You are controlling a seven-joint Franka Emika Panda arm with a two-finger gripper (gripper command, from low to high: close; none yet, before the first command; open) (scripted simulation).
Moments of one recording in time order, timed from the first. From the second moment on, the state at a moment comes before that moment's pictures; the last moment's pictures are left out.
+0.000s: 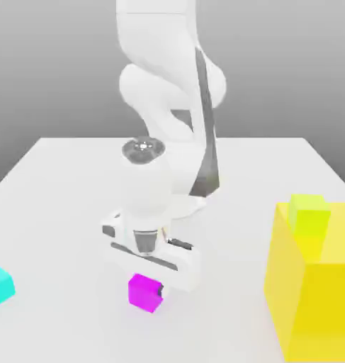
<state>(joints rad) -0.15 0.16 0.02 -2.83 -0.01 2.99 1.17</state>
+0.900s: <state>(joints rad) 0.23 -0.23 0.23 -2.40 0.07 2.17 0.45</state>
